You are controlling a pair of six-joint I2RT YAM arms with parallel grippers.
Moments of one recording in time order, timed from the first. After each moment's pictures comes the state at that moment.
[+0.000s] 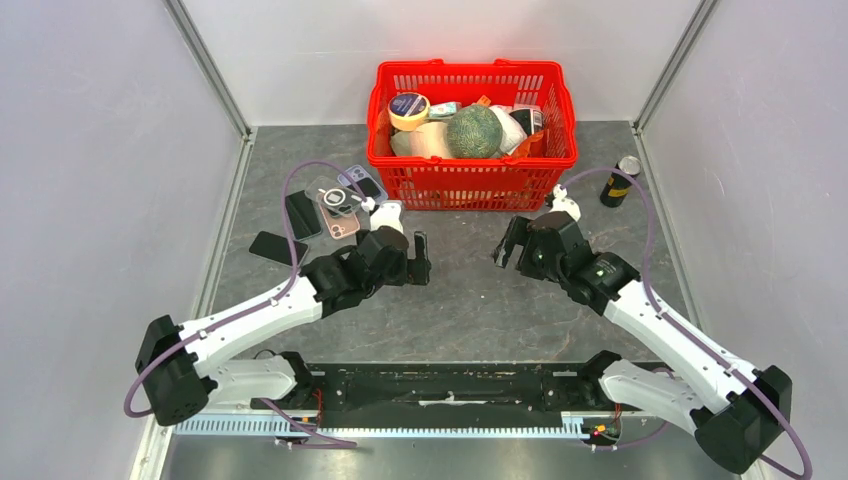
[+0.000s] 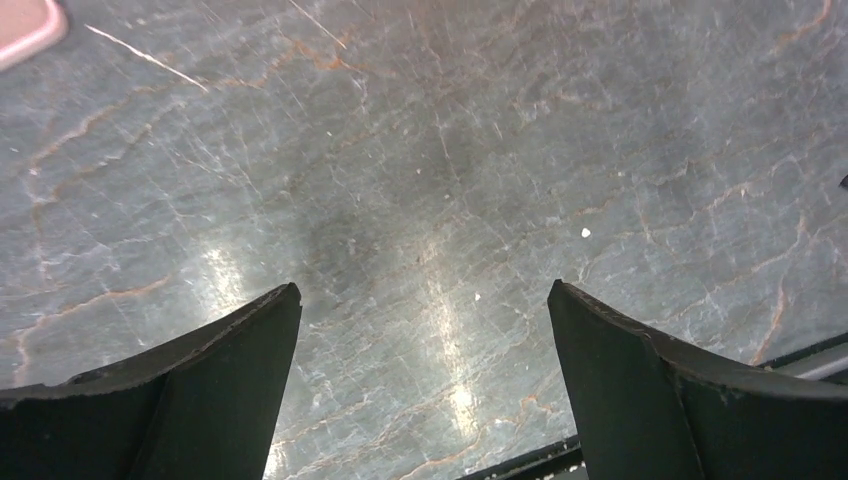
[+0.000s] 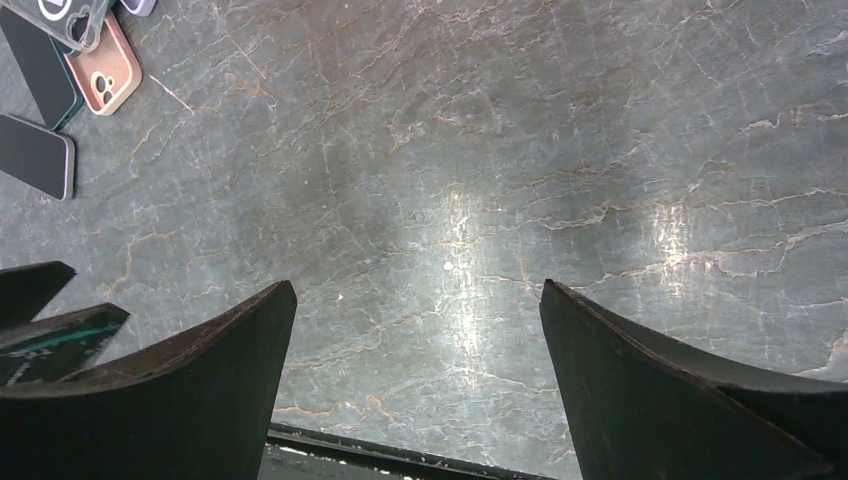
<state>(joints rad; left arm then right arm) -0.92 1.16 0.87 -0.44 -0.37 -0.66 0.61 0.98 0.84 -0.59 0.21 0.76</state>
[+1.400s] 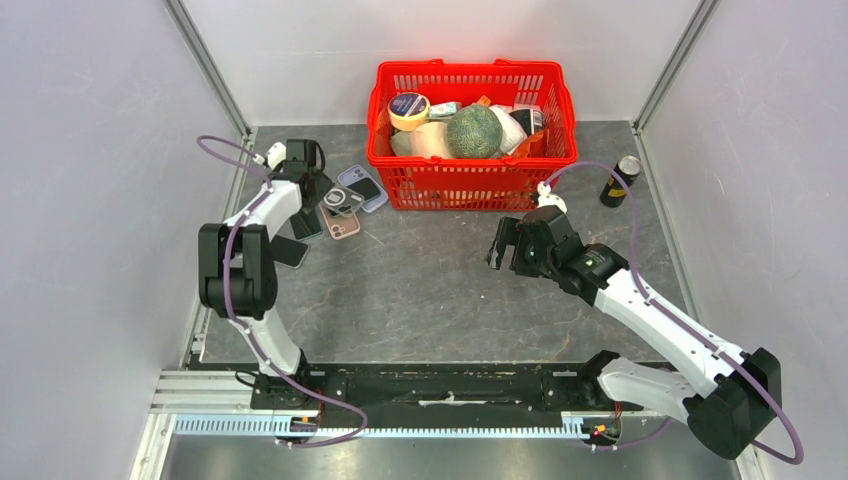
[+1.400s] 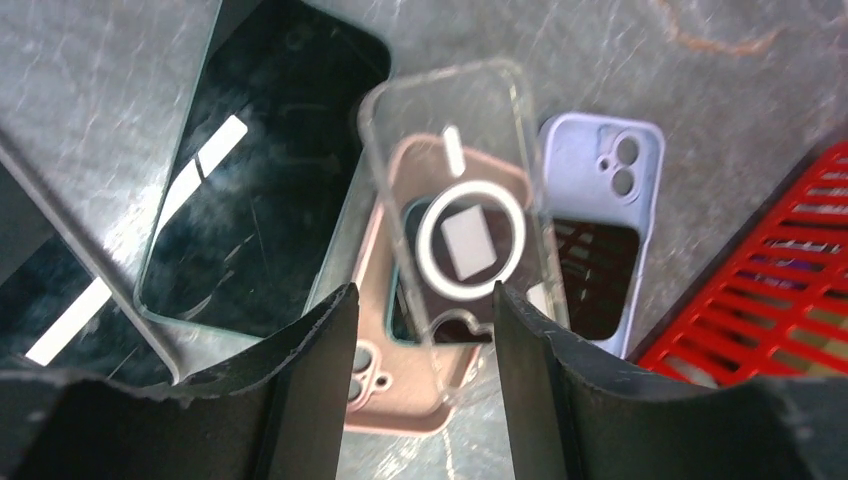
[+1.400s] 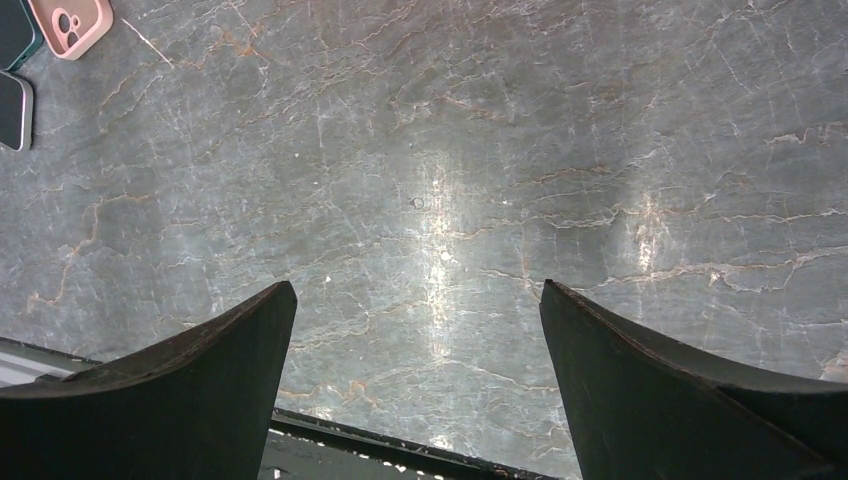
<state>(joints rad) -0.05 1.77 1.23 -0.35 -0.29 -0.84 0.61 1.07 0.87 -0.59 0.15 0.68</state>
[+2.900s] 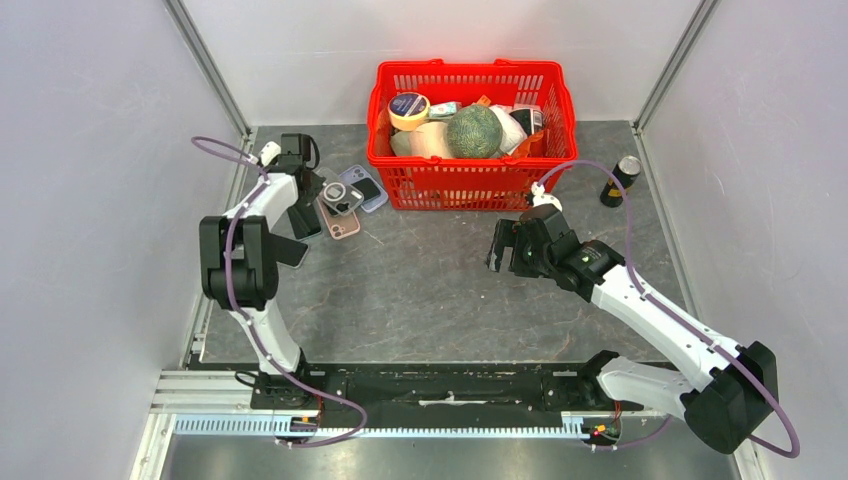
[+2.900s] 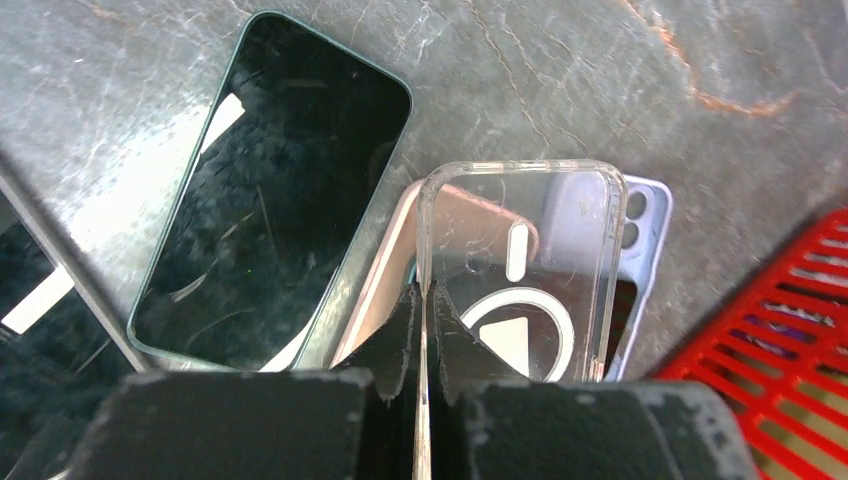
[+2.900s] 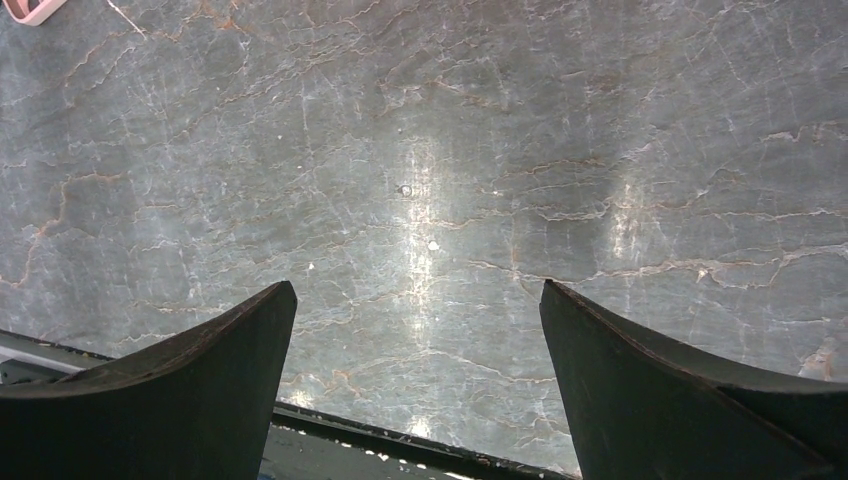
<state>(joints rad) -0.01 1.90 1.38 -0.41 -0.28 -0.90 0.61 1.10 0.89 -0.62 0.13 0.64</state>
